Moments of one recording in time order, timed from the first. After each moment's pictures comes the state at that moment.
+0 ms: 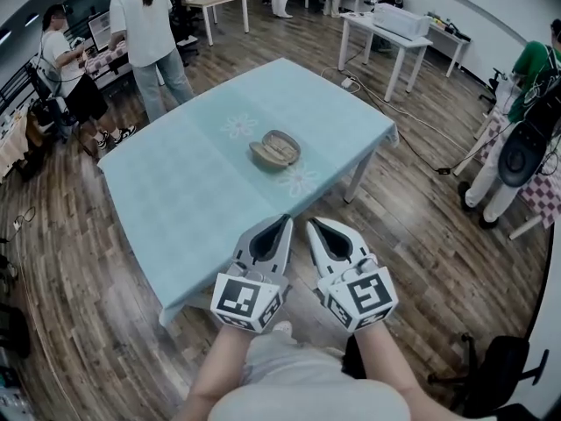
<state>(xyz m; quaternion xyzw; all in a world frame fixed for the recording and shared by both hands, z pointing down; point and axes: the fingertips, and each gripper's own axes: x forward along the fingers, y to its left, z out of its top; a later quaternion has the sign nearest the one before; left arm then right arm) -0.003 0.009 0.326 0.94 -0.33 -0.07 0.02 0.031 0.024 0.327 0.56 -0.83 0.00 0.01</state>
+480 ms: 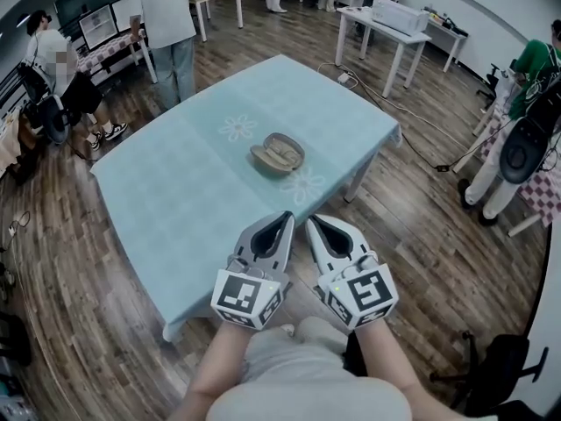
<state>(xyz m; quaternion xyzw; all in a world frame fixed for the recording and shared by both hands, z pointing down) -0.008 -0.045 0.339 0.95 -0.31 -0.07 0.03 0.023 -0.029 0.339 0.57 -0.82 0.00 0.02</state>
